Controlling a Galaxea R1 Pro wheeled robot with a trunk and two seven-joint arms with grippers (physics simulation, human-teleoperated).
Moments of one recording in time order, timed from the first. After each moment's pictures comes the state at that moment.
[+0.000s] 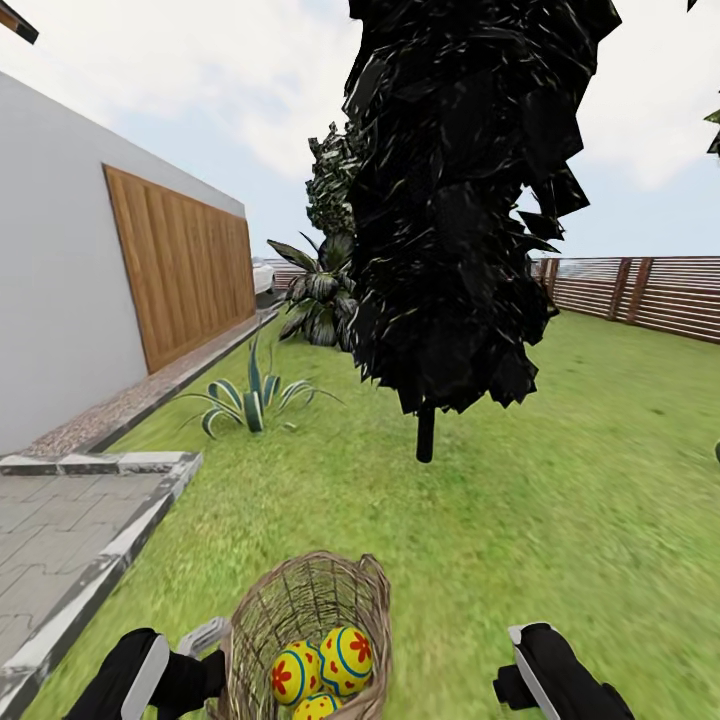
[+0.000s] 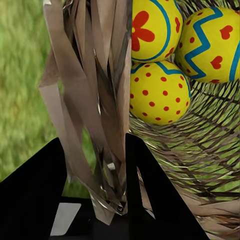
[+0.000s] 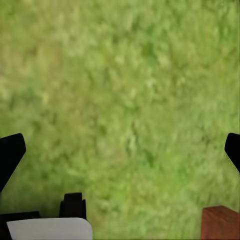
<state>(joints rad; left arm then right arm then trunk) -0.36 0.07 0.23 -0.79 0.29 0.96 -0.06 -0.36 -0.09 0.11 -0.78 -0.01 0.88 -0.09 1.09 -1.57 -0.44</state>
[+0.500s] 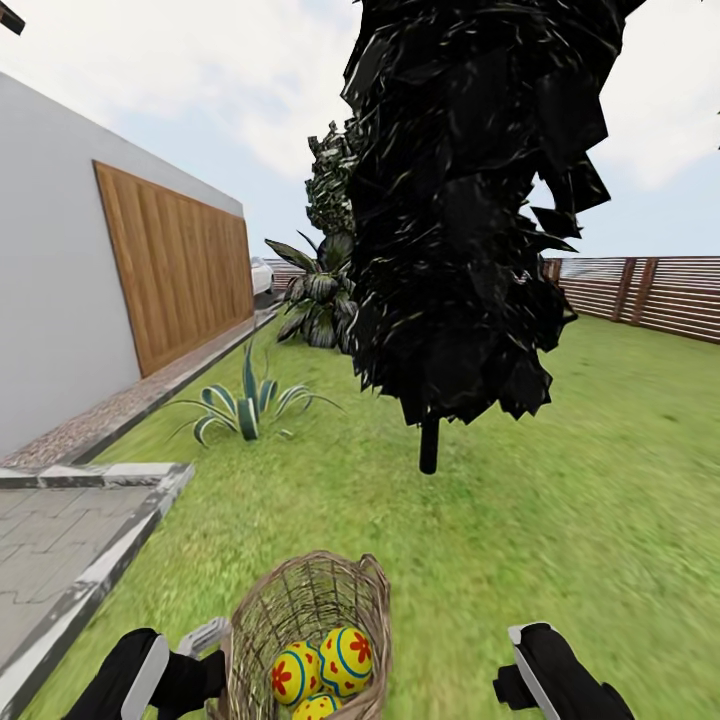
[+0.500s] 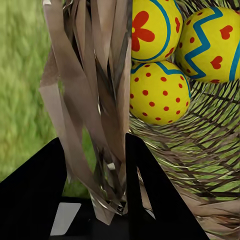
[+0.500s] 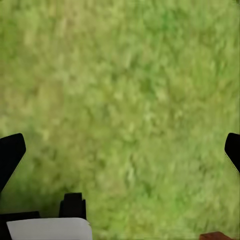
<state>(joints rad) -0.36 0.07 0.23 -0.78 0.29 0.96 -0.06 -0.36 -0.09 0.11 -0.78 -0.01 0.88 -0.09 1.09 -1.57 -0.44</state>
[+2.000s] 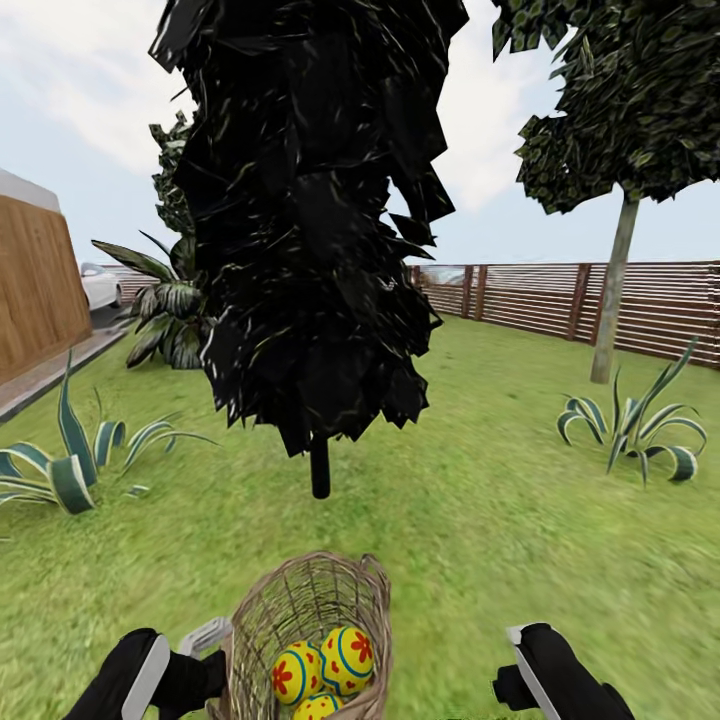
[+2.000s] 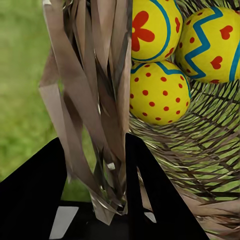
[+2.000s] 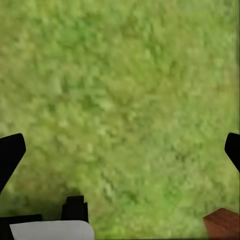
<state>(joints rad) -0.36 0.06 0.23 -0.78 0.30 0.96 -0.06 -0.36 -0.09 0.11 -0.78 -0.02 0.89 -0.09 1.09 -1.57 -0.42</state>
